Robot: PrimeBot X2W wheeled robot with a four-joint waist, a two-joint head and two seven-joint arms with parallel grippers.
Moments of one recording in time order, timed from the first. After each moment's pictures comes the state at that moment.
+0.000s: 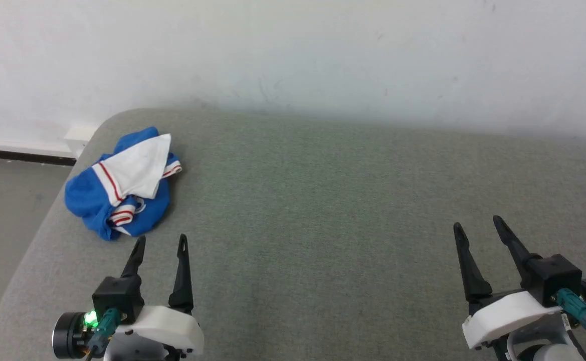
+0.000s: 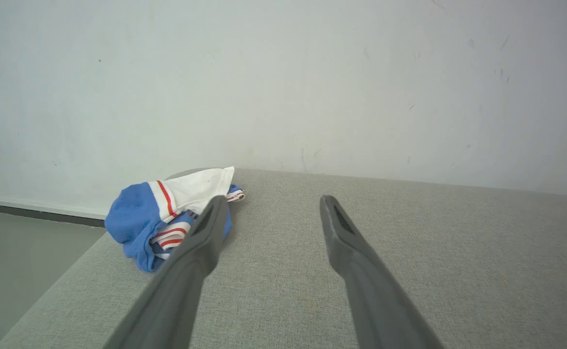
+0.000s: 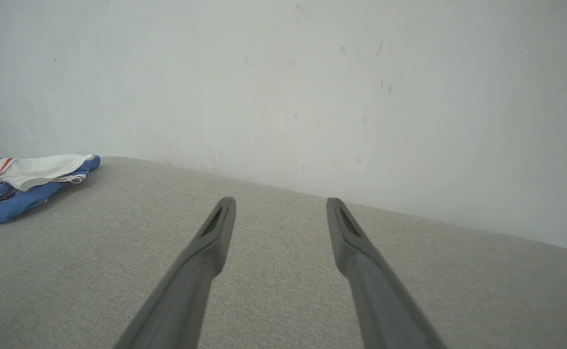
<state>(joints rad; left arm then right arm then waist) 0.04 0.05 -0.02 0.00 -0.05 0.04 -0.09 0.03 -0.05 0.00 0.01 0.04 0.13 -0.09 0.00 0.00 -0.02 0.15</state>
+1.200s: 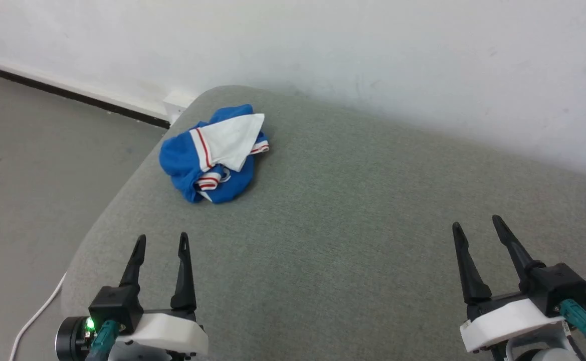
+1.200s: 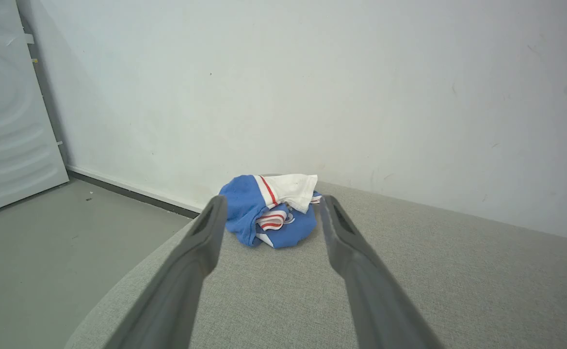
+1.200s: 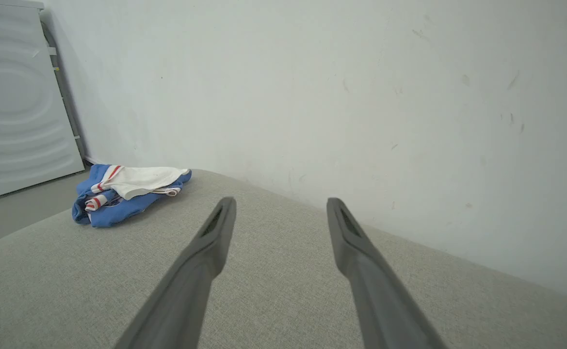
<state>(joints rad) 0.06 0.05 -0.04 -0.02 -0.09 0.06 -0.16 0.04 -0.05 0.01 0.00 0.05 0.13 -0.16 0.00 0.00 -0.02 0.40</state>
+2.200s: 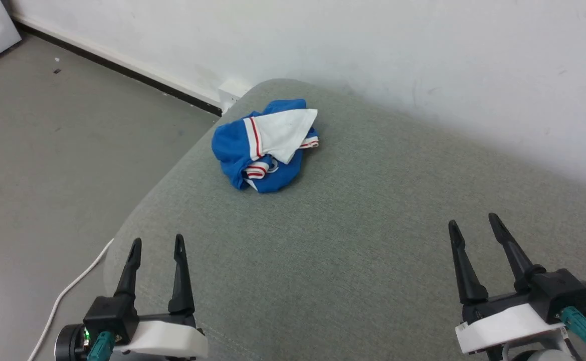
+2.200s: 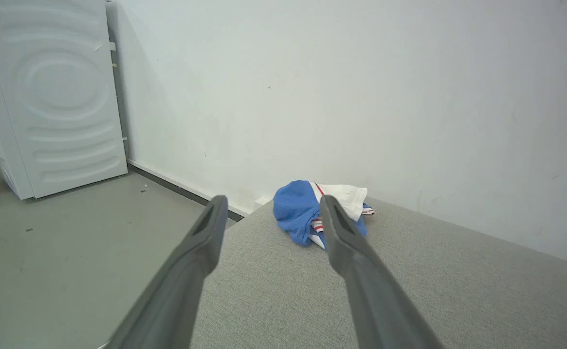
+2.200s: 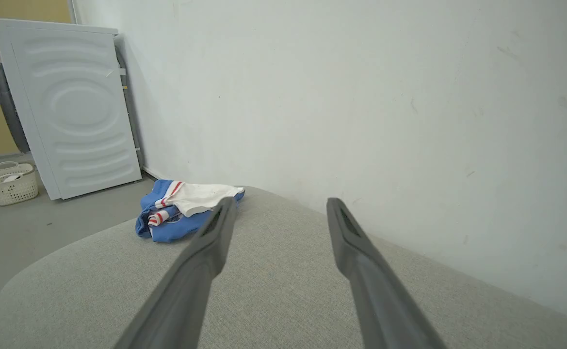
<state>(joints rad) 0.08 0.05 -0.05 -0.03 -0.13 0.09 -0.23 0.05 -0.05 0.03 0.00 0.07 0.13 -0.23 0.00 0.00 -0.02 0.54</state>
